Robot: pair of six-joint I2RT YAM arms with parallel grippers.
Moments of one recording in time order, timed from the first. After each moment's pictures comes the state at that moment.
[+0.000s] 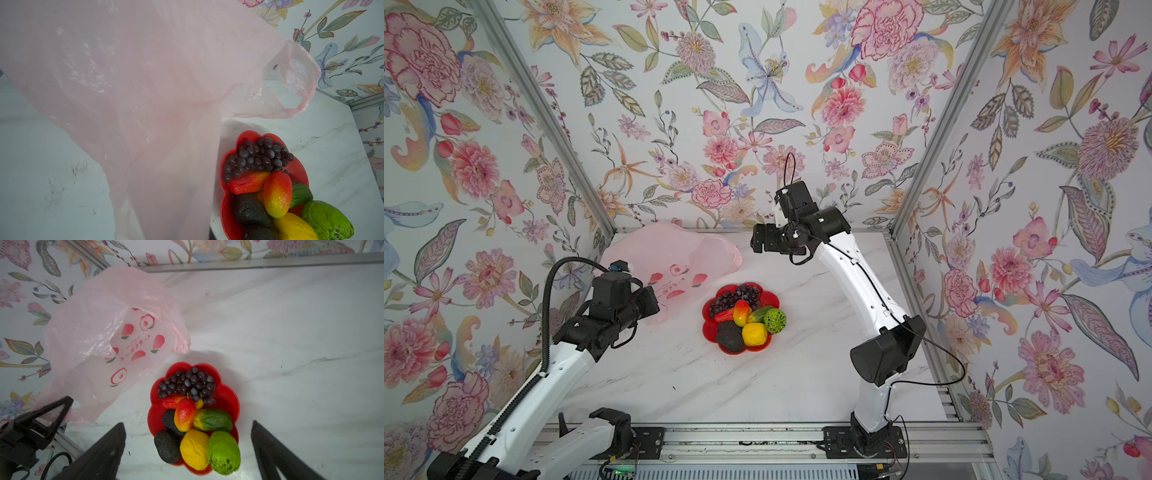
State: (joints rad) left arm -0.25 1.00 0.87 -0.55 -0.10 -0.52; right arm 0.53 1.82 2.08 -1.17 -0.15 0.41
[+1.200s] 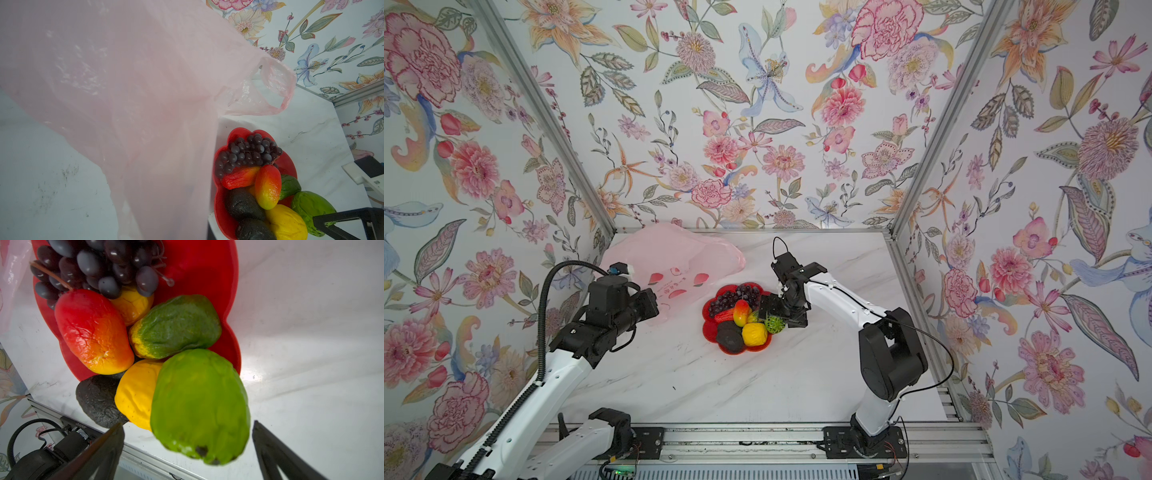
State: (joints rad) left arm -0.25 0.95 0.84 -0.53 -0.06 -0.51; right arm 0.57 1.73 1.34 -0.95 -0.29 0.58
